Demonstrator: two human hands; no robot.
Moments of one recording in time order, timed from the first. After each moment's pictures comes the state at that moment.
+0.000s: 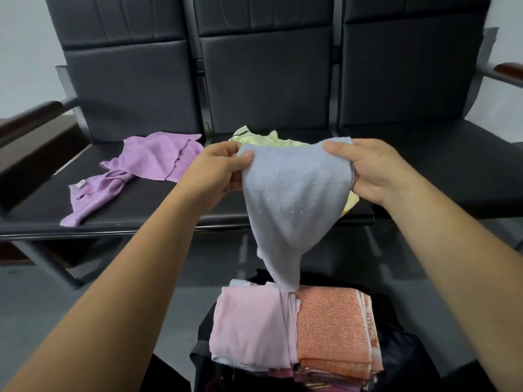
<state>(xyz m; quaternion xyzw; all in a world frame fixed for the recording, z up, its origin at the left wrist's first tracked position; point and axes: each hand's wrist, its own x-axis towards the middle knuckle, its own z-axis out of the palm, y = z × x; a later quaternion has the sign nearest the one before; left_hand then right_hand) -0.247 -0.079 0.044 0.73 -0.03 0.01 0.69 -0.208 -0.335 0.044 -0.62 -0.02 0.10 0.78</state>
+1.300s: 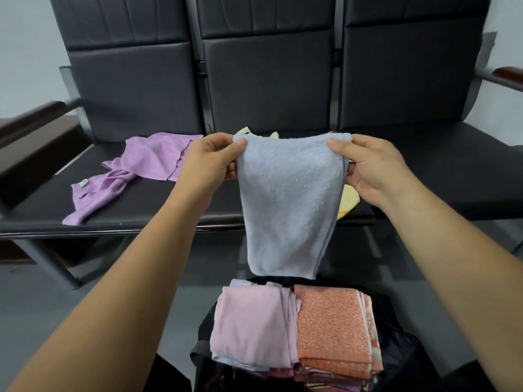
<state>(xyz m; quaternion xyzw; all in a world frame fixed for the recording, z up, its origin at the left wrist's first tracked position) -0.249 -0.074 0.044 0.74 0.00 0.14 0.66 -0.211 -0.333 0.038 -0.64 -0.04 0.03 0.77</state>
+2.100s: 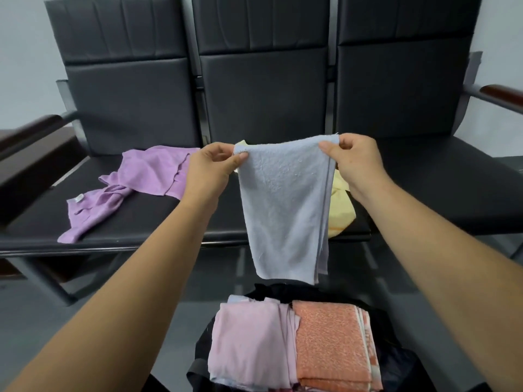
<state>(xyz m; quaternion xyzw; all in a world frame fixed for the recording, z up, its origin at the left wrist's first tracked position) -0.211 -0.069 0.048 0.74 0.05 0.19 0.65 -0.175 -0.312 0.060 -0.78 -0.02 -0.12 0.62</state>
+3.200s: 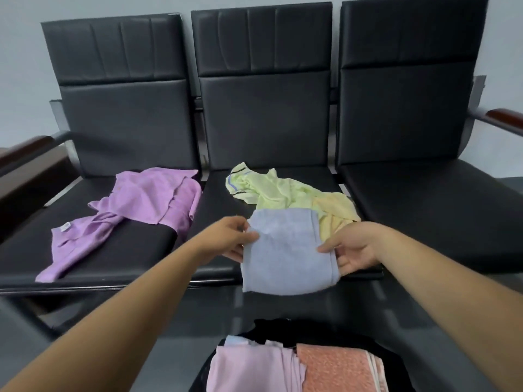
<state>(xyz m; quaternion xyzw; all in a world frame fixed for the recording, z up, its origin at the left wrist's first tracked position) -0.156 -0.039 -0.018 0.81 0.02 -0.16 0.56 -0.124 -0.329 -0.010 -0.71 0.14 0.39 0.57</state>
